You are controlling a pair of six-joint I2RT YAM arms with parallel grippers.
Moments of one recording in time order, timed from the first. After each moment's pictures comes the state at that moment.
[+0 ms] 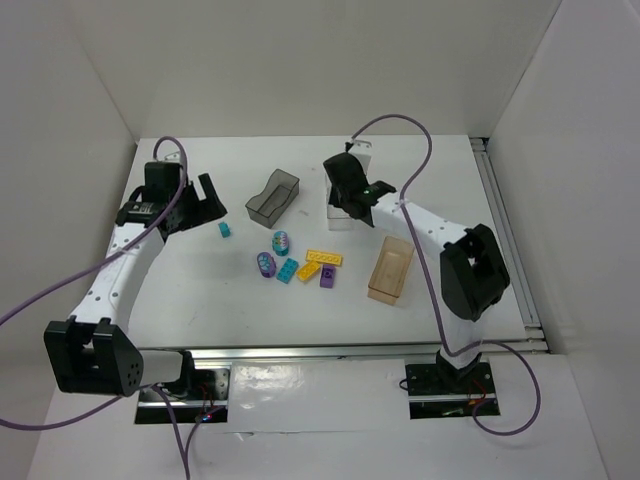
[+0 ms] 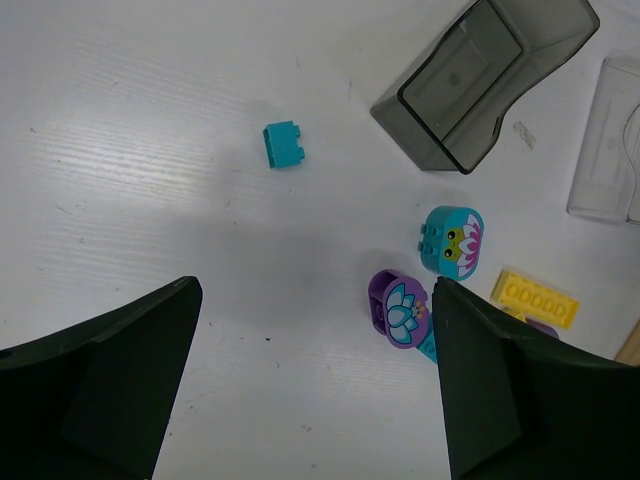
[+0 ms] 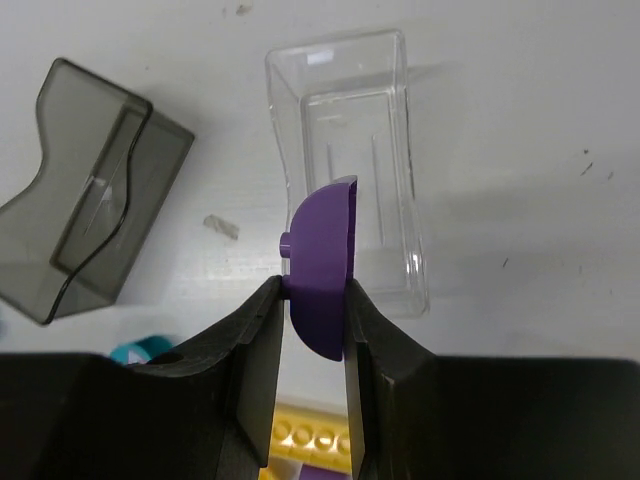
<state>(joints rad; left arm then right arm) -0.02 1.28 1.16 -0.64 0.00 -0.38 0.62 1.79 1.42 -0.33 0.46 0.58</state>
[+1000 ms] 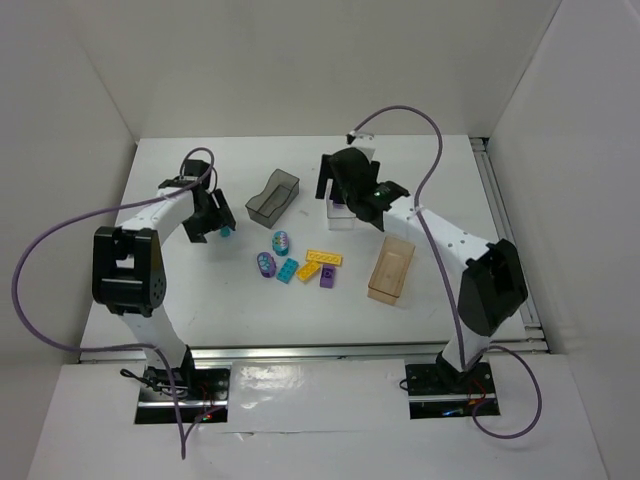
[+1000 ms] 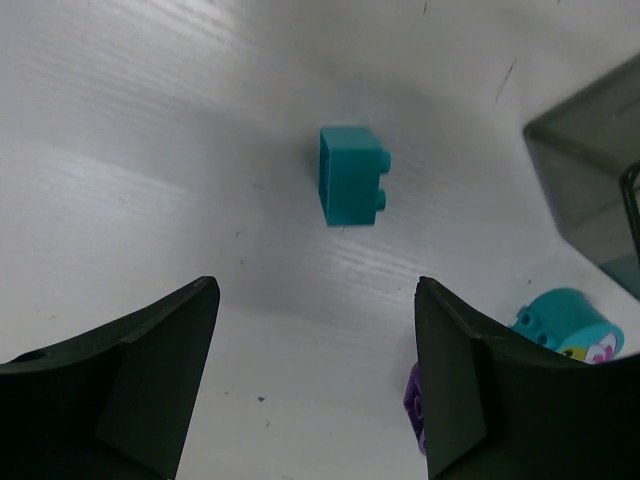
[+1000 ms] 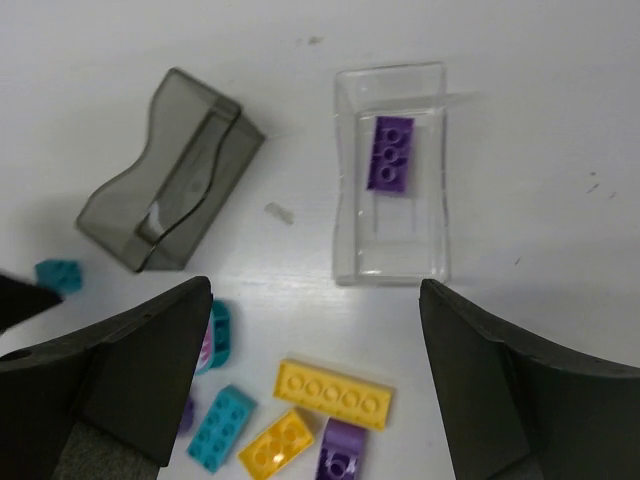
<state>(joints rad) -0.04 1.76 1.27 -0.69 -0.07 -0.52 0.62 1.70 1.43 -0.33 0.42 0.53</state>
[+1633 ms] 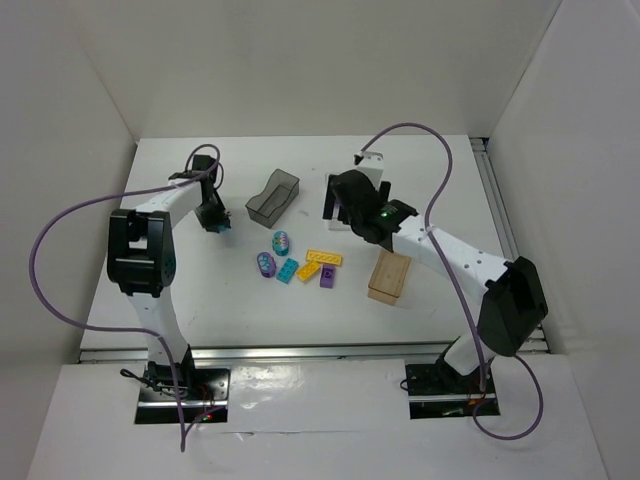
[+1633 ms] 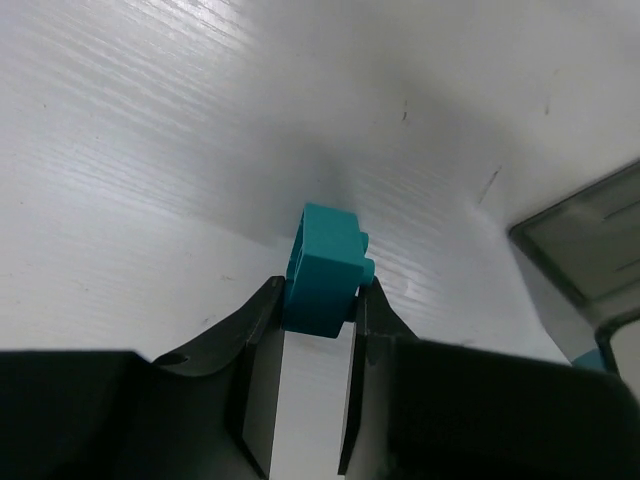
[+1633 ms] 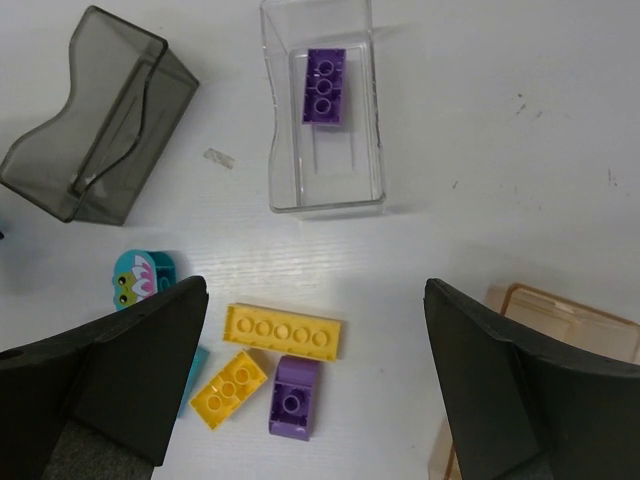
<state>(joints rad) -0.04 1.96 1.42 -0.66 -0.10 -0.56 0.72 1.54 1.28 -0.42 0.55 0.60</state>
